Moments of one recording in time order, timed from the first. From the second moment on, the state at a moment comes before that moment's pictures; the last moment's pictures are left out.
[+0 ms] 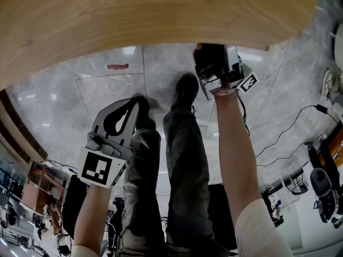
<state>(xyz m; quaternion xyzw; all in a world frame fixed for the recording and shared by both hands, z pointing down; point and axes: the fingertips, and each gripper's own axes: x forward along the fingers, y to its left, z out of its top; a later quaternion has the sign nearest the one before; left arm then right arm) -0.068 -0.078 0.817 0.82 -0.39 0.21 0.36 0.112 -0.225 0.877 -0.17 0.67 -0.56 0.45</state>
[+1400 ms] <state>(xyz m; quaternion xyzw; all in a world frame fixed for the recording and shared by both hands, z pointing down) -0.072 -0.057 0.810 0.82 -0.39 0.21 0.35 0.117 -0.169 0.876 -0.17 0.67 -0.57 0.44</state>
